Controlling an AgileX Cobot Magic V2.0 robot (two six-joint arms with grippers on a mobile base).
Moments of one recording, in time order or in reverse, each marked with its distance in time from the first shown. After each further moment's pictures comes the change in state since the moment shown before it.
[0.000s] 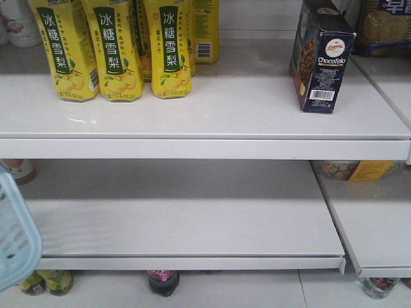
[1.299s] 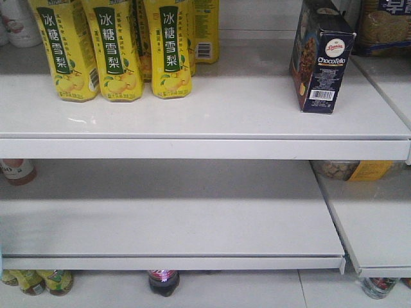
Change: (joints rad) left arm -0.083 0.000 0.000 -0.701 0.237 1.306; right arm 0.000 0.000 0.000 0.000 0.001 0.000
